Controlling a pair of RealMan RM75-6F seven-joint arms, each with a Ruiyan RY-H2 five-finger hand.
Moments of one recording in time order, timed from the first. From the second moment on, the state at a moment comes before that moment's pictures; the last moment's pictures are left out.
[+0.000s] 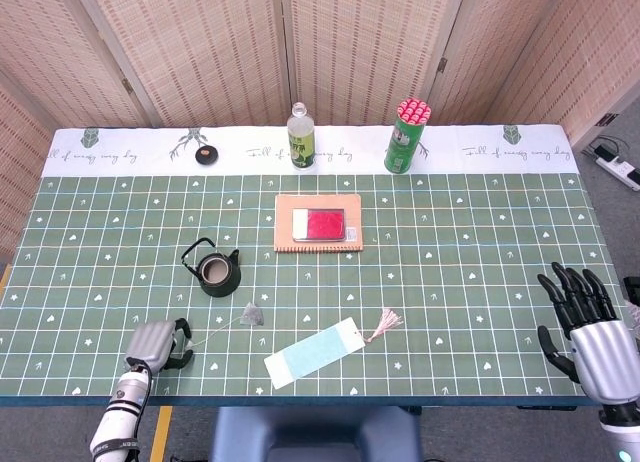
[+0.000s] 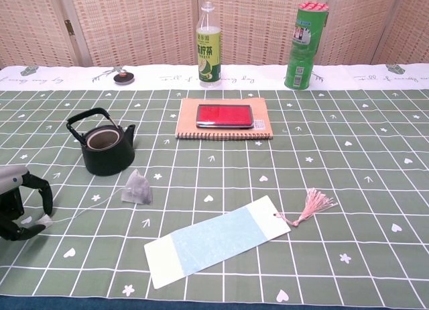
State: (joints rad) left arm -0.44 -1.47 -0.01 -1.82 0.83 1.22 0.60; right arm 0.02 -1.10 0.02 -1.60 -1.74 1.68 -0.03
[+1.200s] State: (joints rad) left arm -0.44 -1.46 -0.01 -1.73 0.89 1.14 0.49; right arm 0.02 -1.11 0.03 -1.60 -1.72 1.67 -0.05
